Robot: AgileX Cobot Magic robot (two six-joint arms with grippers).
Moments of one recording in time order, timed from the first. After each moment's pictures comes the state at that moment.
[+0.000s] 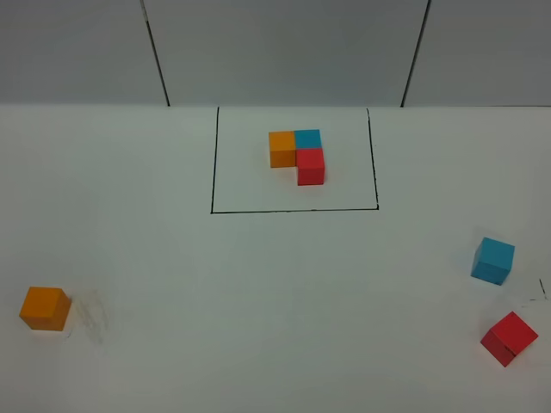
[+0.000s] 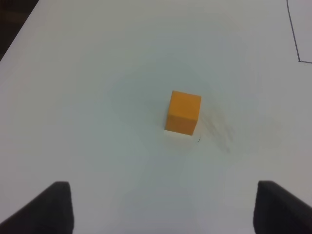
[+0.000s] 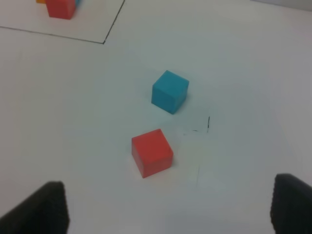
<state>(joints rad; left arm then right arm) 0.06 -0.01 -0.51 0.06 1.08 -0.14 0.15 0.01 -0.50 -0.05 1.07 -0.03</state>
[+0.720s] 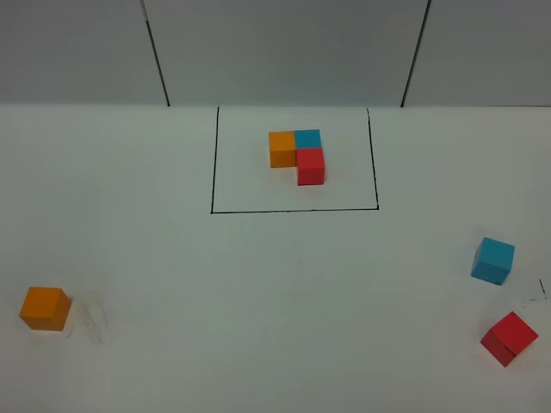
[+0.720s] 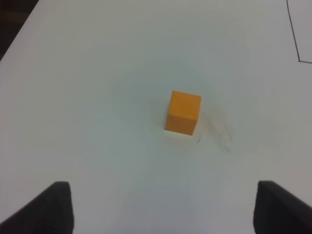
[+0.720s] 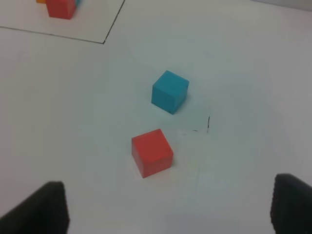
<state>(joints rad) 0.06 -0.01 -0.51 0.06 1.08 -0.14 0.15 0.01 -0.50 -0.05 1.07 -0.03</state>
